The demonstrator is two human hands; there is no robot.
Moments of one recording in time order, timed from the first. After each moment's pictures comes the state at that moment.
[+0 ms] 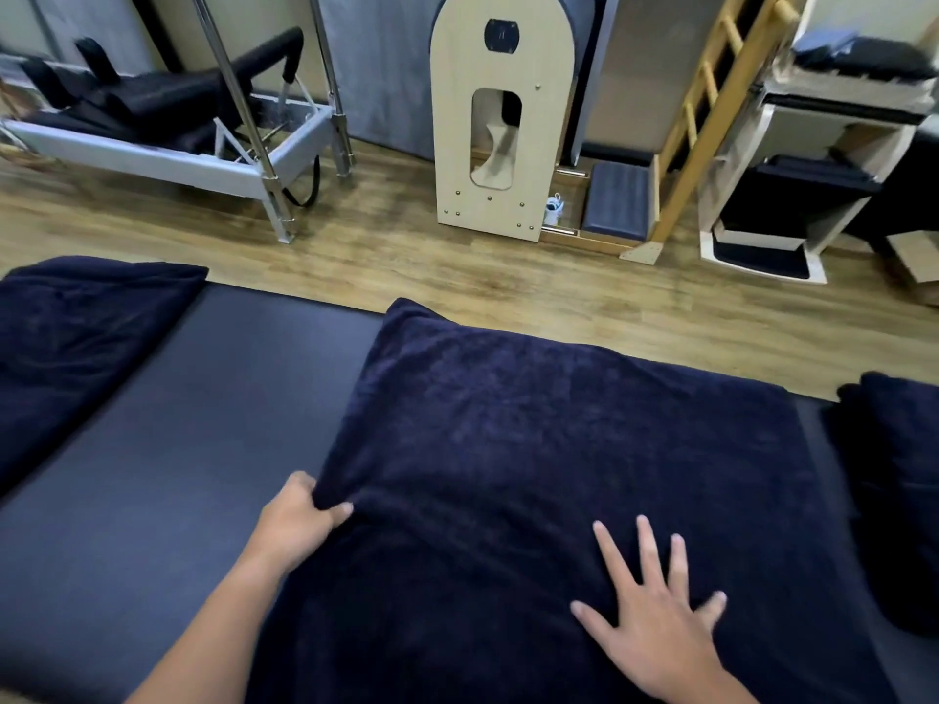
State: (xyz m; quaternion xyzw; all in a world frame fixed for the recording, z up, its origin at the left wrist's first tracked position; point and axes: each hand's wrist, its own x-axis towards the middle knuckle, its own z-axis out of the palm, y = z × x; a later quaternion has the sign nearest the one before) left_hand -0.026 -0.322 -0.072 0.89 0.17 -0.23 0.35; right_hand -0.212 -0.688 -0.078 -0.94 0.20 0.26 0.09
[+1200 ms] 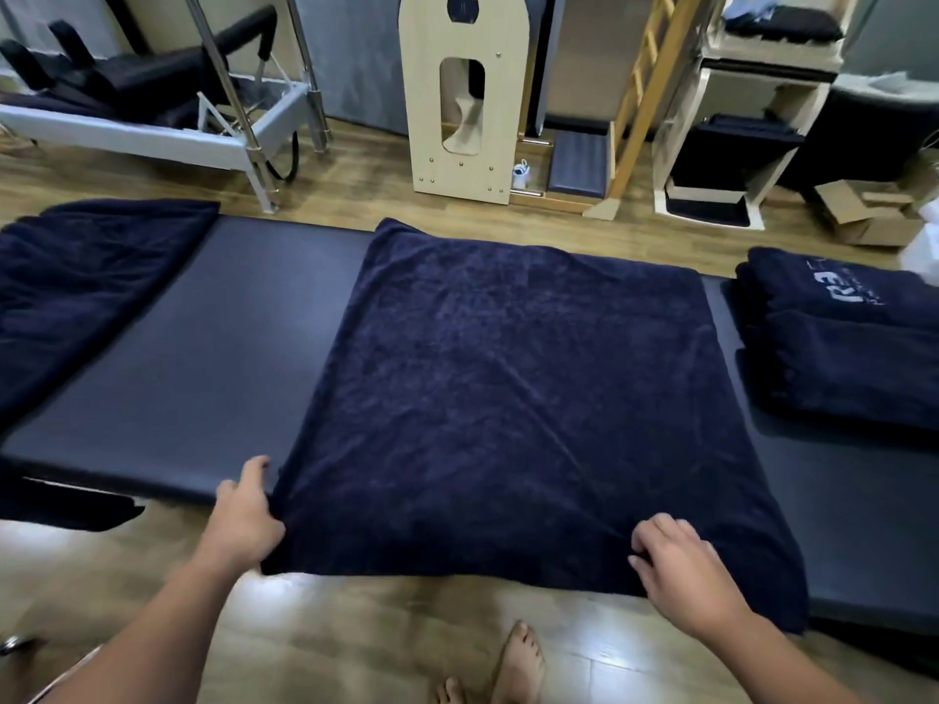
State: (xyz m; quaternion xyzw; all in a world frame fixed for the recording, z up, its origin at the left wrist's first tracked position) left_hand -0.241 -0.224 -0.064 0.95 0.12 -0.17 0.25; right_hand -0.446 -0.688 -0.080 -0.98 0.14 0.12 0.08
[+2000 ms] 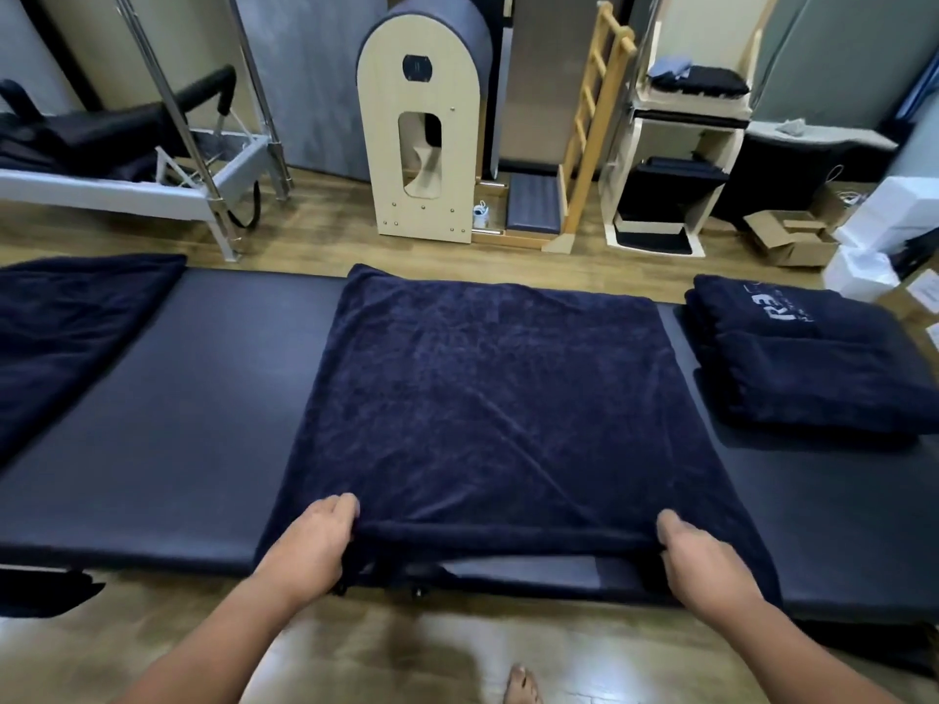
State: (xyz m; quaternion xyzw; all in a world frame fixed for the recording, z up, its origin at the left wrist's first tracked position) left_hand -0.224 -0.280 -0.068 0.94 -0.33 -0.12 0.07; right_hand -0.430 -0.708 -0.043 -0.95 0.25 0.16 0.05
